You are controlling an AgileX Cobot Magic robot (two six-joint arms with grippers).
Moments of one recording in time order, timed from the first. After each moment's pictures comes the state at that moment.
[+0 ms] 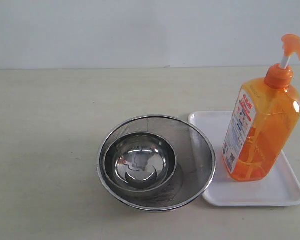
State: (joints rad) left arm 0.00 0.00 0.00 -0.20 0.31 0.09; right arm 0.03 0.00 0.00 0.08 0.35 -0.02
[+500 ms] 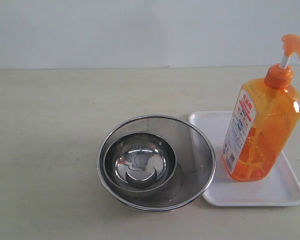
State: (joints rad) left arm 0.00 0.00 0.00 -0.19 0.31 0.07; right arm 0.03 0.00 0.00 0.08 0.35 -0.02
